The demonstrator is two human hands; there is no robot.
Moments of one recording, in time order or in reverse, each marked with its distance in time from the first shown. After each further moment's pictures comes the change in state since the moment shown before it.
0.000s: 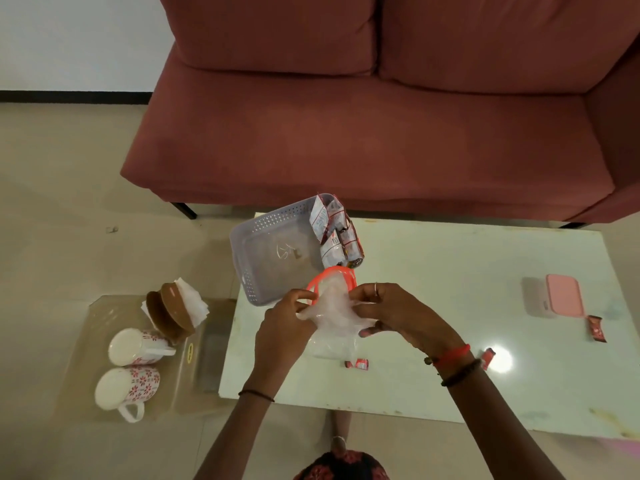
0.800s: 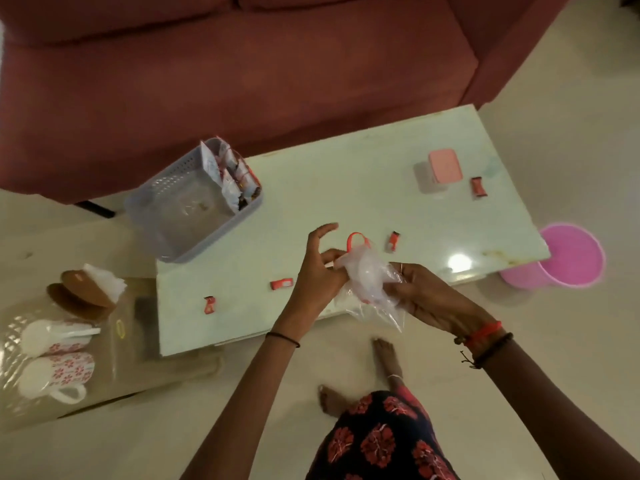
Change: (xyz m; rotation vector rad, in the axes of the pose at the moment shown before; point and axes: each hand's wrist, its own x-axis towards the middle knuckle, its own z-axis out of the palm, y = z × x) left_hand -0.139 0.070 0.183 -0.411 -0.479 0.177; right_hand -0.199 0.210 -0.082 0.466 0.062 -0.196
